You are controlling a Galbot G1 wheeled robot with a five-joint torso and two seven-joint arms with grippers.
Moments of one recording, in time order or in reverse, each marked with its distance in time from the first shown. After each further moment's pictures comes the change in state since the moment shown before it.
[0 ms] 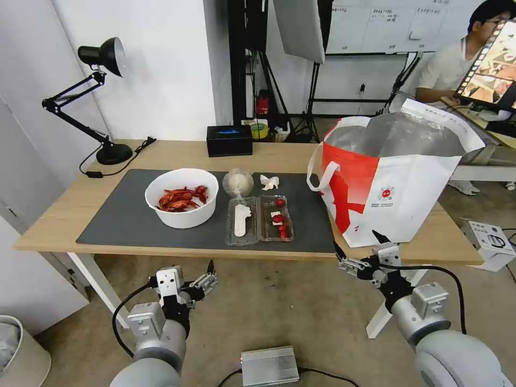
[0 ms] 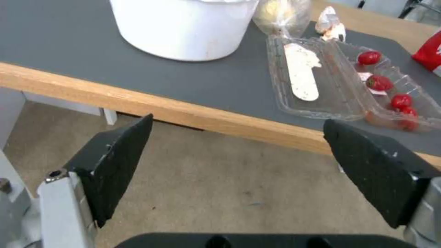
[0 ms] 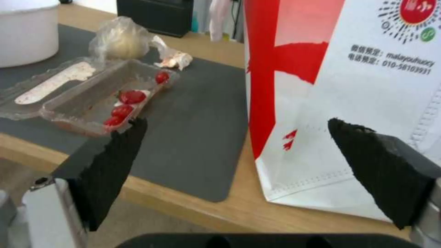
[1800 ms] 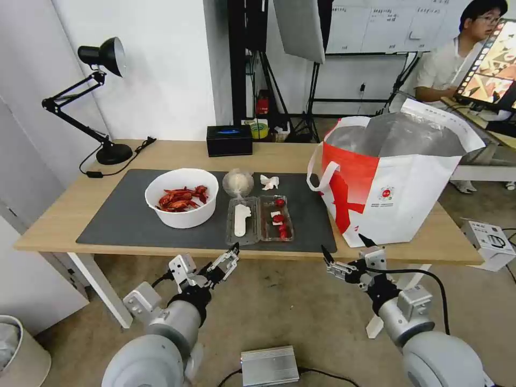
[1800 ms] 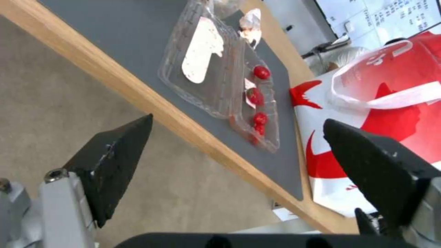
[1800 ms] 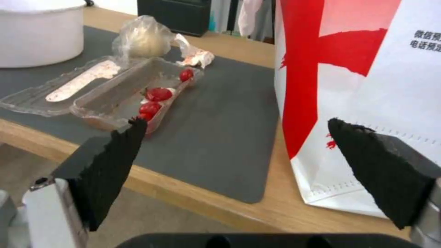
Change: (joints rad) left arm -0.152 -0.052 0.004 -0.038 -0.713 -0.085 -0.163; right arm 0.031 0.025 -0.068 -0.029 -0.029 0.018 -0.022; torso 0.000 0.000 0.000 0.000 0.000
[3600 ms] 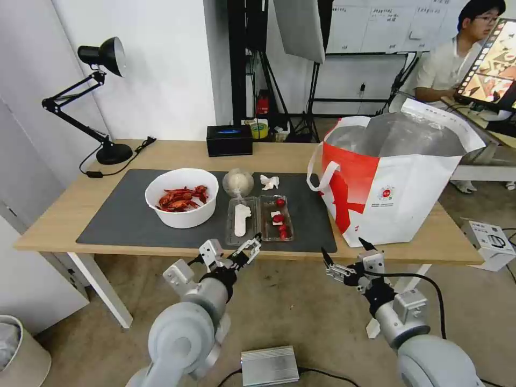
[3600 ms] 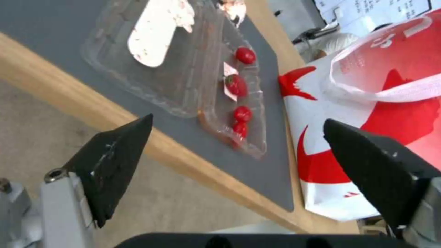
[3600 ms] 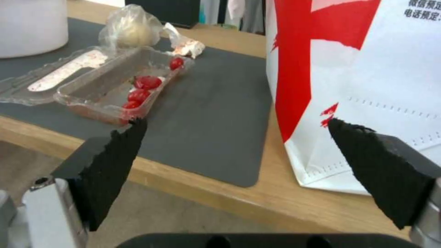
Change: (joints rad) left arm -0.244 -0.022 0.143 0.221 -0.049 -0.059 -0.008; right arm -0.019 0.058 0.000 -0.020 -0.052 0.012 0.001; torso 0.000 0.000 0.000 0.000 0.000
